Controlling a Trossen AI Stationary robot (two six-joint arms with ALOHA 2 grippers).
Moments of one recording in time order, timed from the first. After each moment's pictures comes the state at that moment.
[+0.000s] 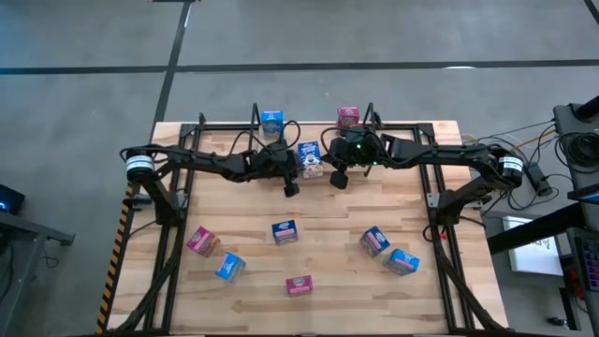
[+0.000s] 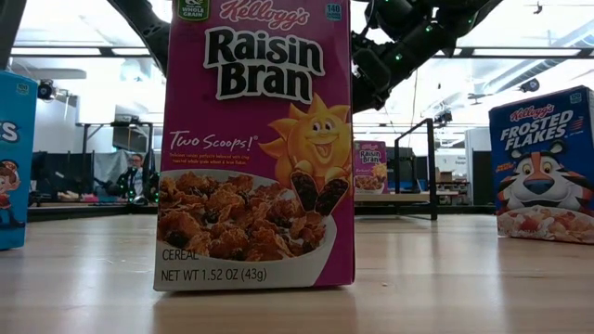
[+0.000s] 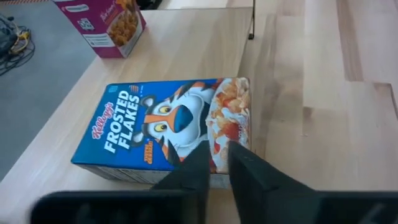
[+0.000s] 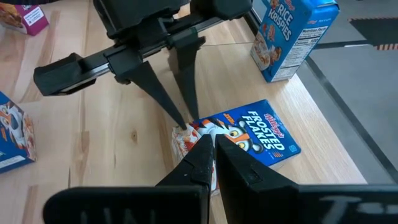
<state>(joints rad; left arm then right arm) 0.28 1.70 0.92 0.21 -0.11 0.16 -0.34 1.44 0.99 -0.12 -0.05 -0.16</state>
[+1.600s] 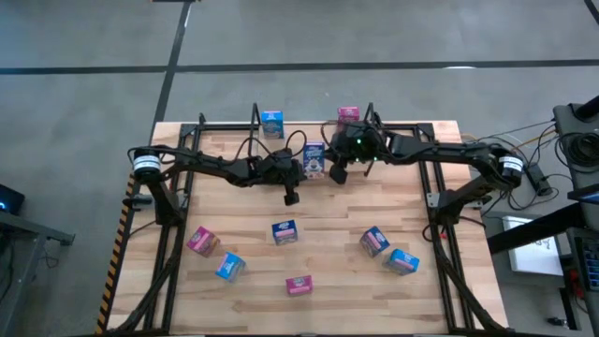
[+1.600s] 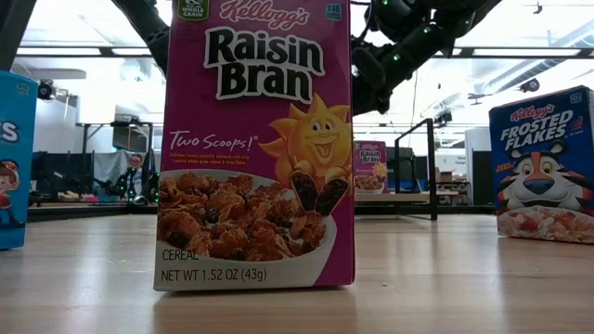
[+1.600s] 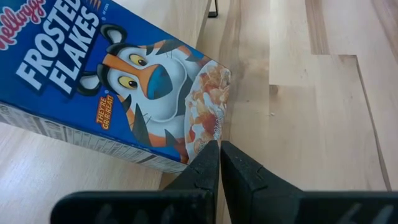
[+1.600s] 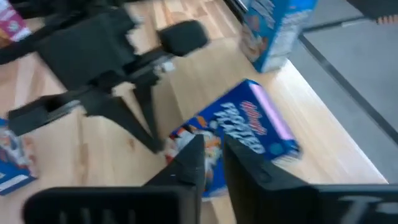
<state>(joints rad) 0.25 1.77 0.92 0.21 -0.06 0.17 -0.38 1.44 1.02 -0.16 -0.05 -0.05</state>
